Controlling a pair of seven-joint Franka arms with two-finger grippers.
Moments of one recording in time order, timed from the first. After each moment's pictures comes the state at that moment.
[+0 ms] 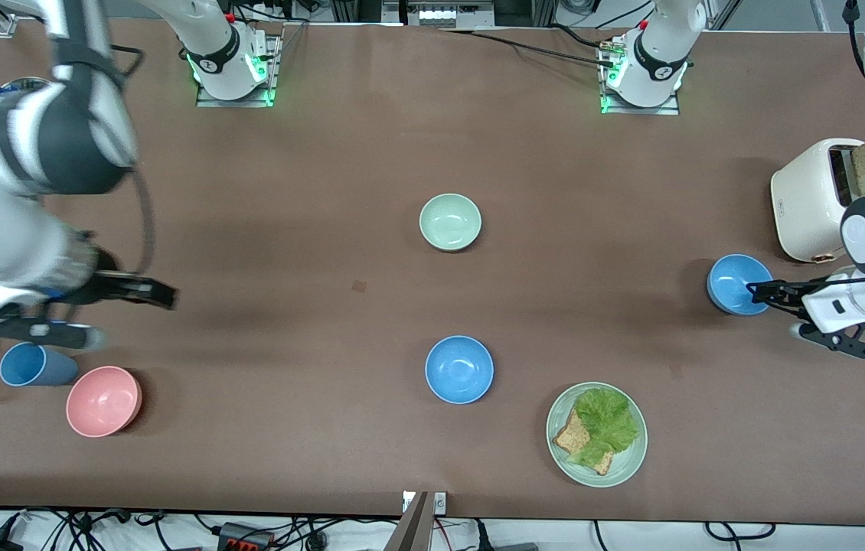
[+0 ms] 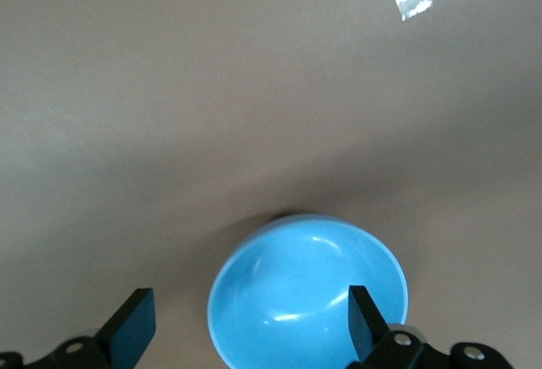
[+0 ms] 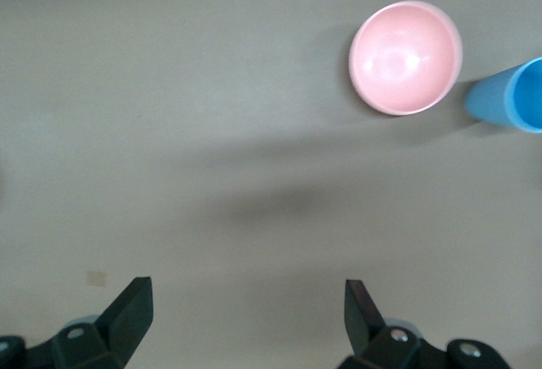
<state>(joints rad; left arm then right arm) 0.30 0.51 -0.06 -1.75 0.03 2.11 0.54 0.24 0.43 -0.20 -1.26 0.07 1.69 0.18</state>
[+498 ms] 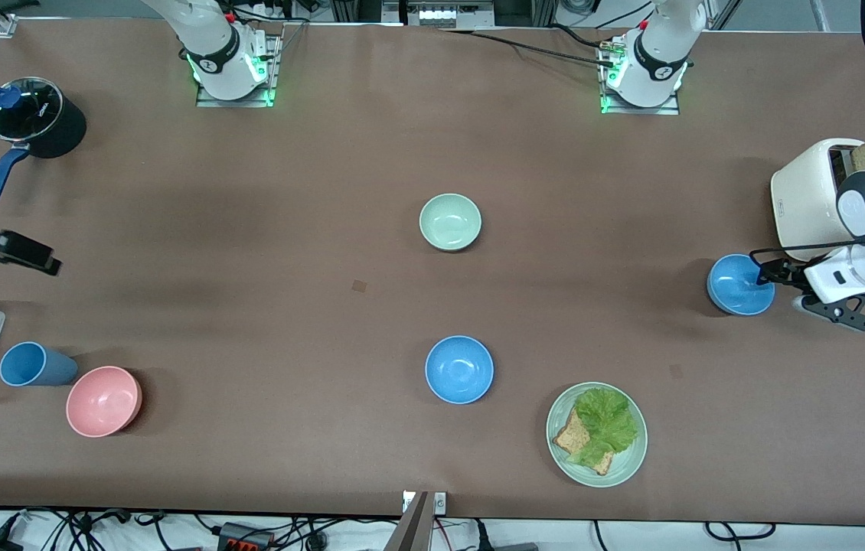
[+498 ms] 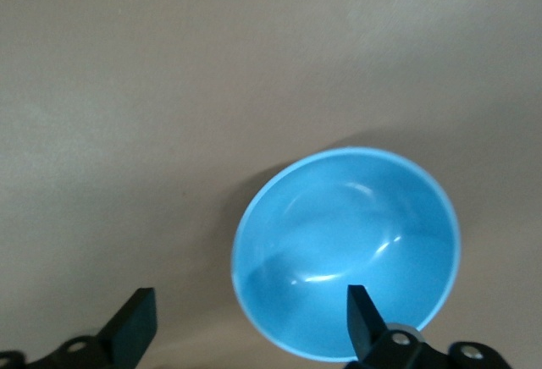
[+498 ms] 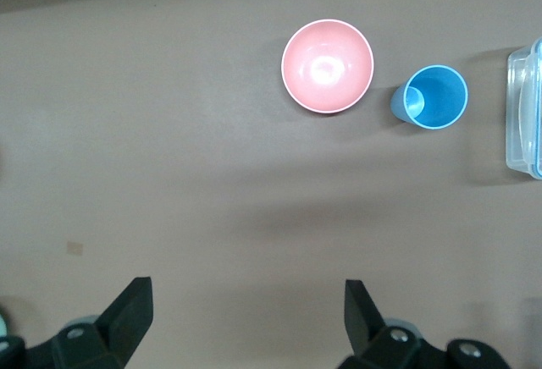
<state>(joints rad) 0.37 0.44 -0.06 -1.92 0.04 2.27 0.65 0.03 0.28 -0.11 -1.30 0.07 1.61 0.04</state>
